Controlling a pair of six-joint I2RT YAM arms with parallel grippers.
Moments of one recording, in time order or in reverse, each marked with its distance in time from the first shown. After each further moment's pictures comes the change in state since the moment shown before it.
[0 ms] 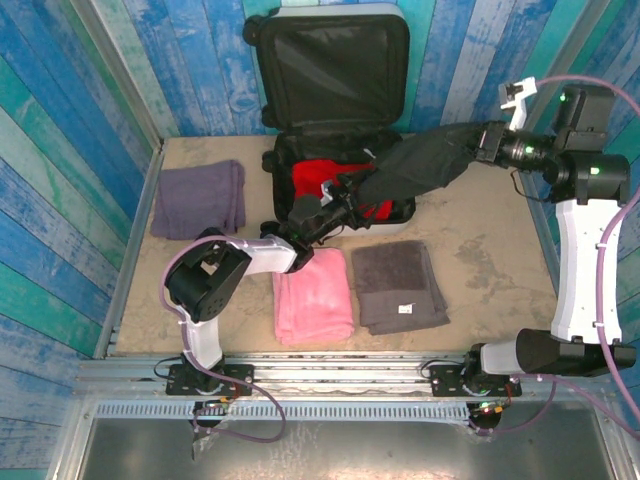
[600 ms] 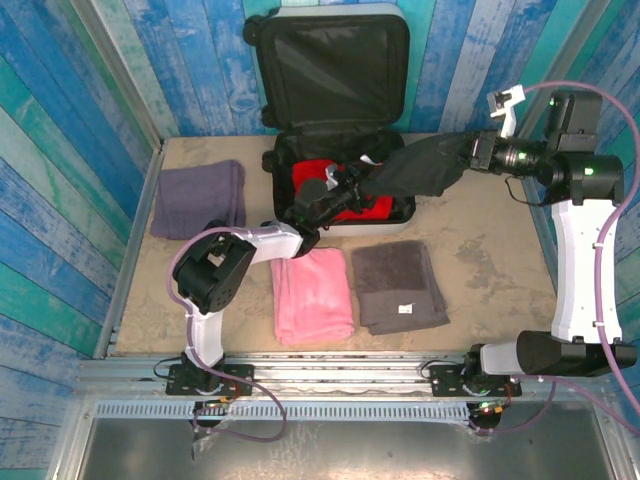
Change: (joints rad) left arm 0.031 0.077 0.173 -0.104 0.032 0.090; right arm 0.029 -0.005 -0.026 -0.042 -0.018 -0.042
